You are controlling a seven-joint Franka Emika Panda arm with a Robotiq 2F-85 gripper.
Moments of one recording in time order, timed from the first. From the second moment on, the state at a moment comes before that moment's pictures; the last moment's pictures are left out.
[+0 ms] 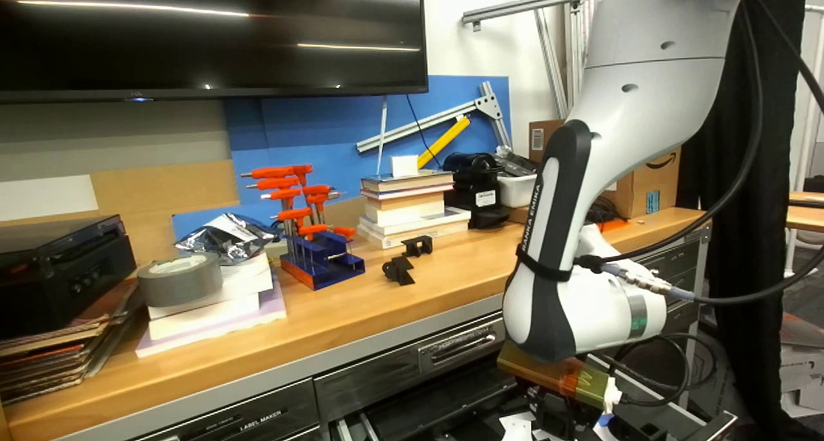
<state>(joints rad) 0.17 0.52 -0.07 -2.50 0.28 3.06 0.87</state>
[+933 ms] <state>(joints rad) 0.29 0.63 -0.16 -2.44 0.31 3.07 0.99</state>
